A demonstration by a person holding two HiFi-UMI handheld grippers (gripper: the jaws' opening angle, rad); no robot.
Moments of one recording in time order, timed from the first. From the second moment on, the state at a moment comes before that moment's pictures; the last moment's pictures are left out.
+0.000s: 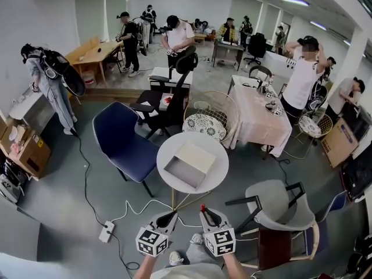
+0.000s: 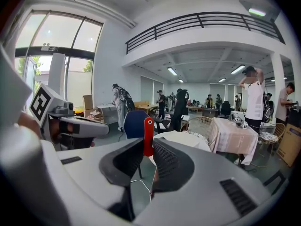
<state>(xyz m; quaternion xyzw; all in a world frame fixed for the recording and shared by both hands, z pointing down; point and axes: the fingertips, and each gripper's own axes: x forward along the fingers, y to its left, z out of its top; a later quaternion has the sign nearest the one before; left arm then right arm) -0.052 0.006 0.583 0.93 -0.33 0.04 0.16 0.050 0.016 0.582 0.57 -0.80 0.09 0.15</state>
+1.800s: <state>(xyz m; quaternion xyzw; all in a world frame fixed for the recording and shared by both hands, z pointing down) 0.024 -0.291 0.583 0.91 -0.37 0.06 0.17 0.108 -0.290 0.599 0.50 -0.84 0.12 0.15</state>
